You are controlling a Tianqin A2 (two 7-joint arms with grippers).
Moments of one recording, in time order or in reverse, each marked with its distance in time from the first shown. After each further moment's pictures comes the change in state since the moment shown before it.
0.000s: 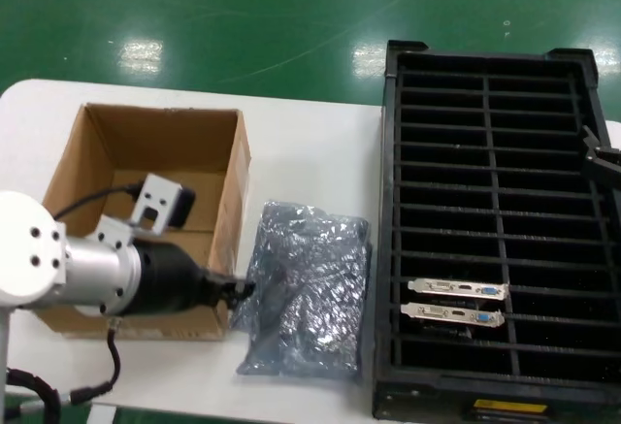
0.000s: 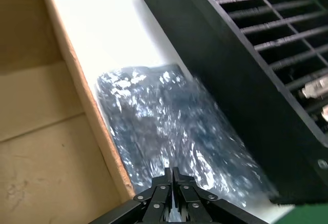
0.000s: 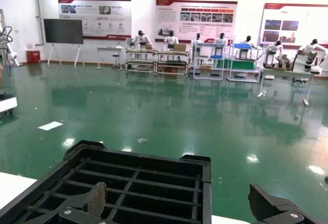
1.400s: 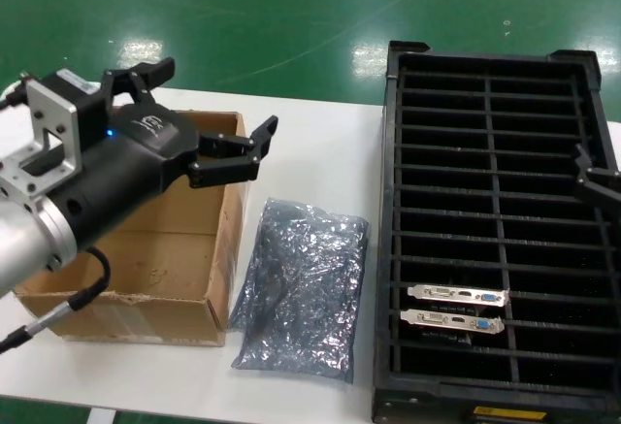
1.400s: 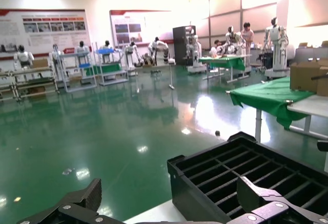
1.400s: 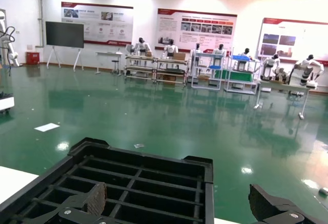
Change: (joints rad) left arm 0.242 -0.082 -0.127 -0.406 -0.457 -0.528 0.301; right arm -0.126 0.034 -0.104 0.059 0.160 0.142 -0.094
